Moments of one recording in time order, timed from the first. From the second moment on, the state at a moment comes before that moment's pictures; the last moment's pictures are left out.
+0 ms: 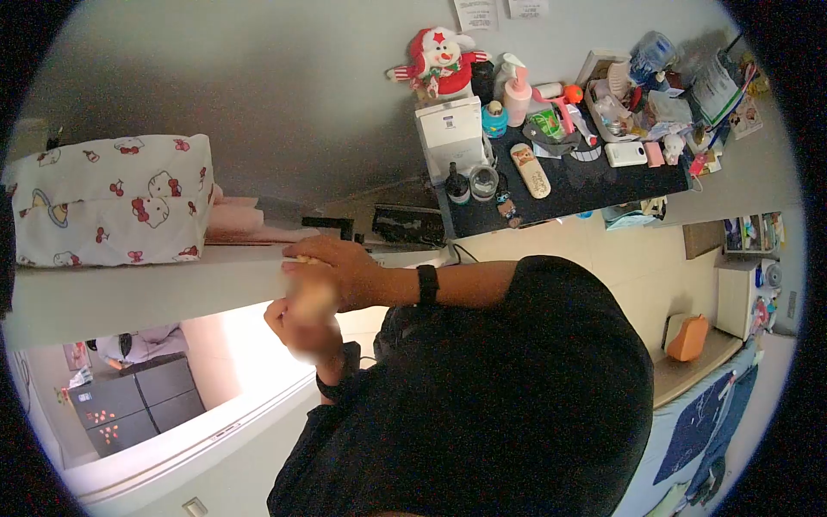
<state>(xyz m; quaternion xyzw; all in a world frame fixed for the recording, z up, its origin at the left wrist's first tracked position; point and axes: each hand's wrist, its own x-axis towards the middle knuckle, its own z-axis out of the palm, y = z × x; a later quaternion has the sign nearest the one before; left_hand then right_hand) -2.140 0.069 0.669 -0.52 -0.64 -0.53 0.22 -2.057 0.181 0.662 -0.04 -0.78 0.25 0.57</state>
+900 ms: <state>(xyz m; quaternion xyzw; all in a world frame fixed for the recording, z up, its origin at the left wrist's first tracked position) -2.172 0.092 0.654 -0.60 -0.56 -0.52 0.23 -2.074 0.200 0.675 -0.05 -0.73 0.19 0.66</state>
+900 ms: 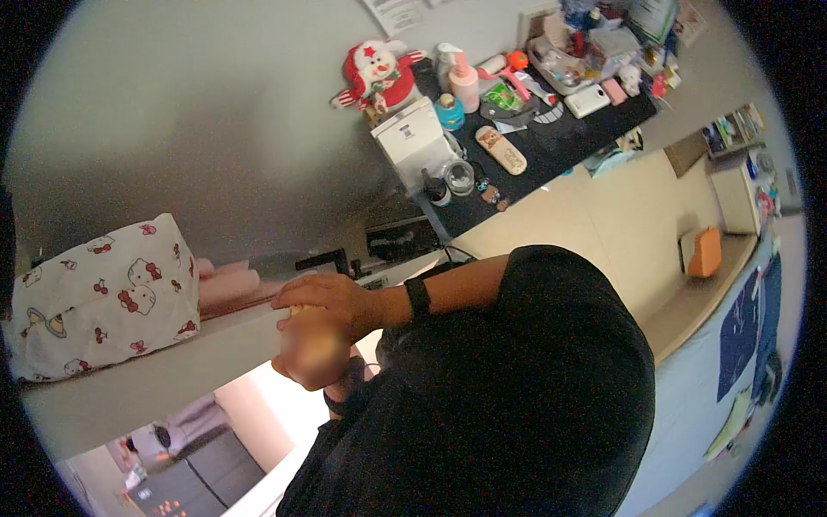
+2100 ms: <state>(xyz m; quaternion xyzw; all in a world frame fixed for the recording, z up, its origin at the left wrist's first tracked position) -2.473 0.088 0.690 -0.69 -0.41 -0.57 -0.17 -2.319 0.137 0.733 -0.28 -0.82 -0.21 0.46</state>
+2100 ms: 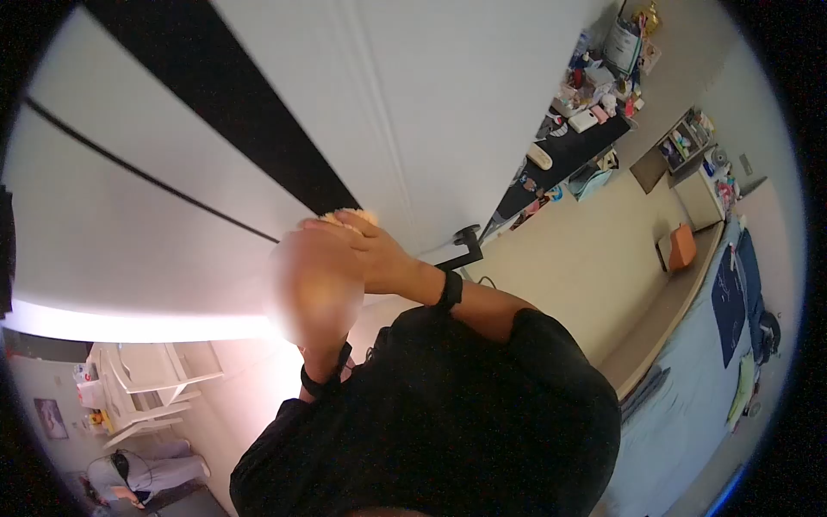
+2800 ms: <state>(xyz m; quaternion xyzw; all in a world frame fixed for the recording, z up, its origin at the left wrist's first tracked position) -2.433 0.083 0.696 -0.59 -0.52 -0.51 -0.36 -2.286 0.136 0.629 -0.25 -0.84 -0.08 0.47</state>
